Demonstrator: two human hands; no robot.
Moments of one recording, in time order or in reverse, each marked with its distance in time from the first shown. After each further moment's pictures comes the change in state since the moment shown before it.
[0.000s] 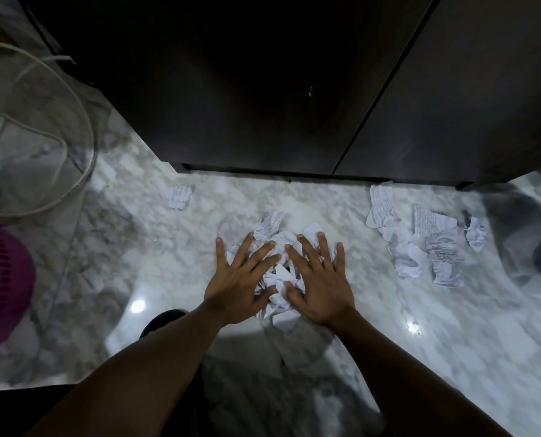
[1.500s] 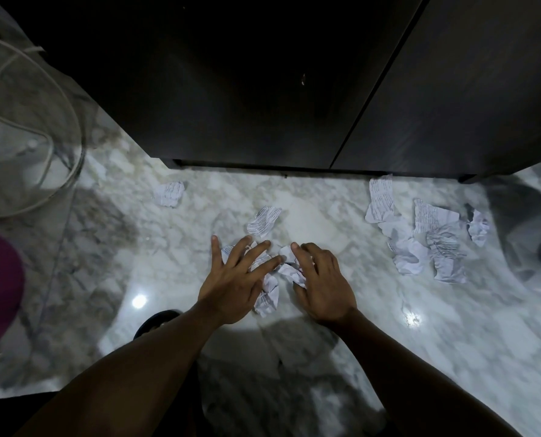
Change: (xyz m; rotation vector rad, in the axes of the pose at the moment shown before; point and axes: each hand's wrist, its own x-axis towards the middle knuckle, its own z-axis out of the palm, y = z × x) left_hand 0.003 0.003 -0.012 0.102 -0.076 -0.001; right_hand -0.004 0.006 0.006 0.265 0.299 -0.103
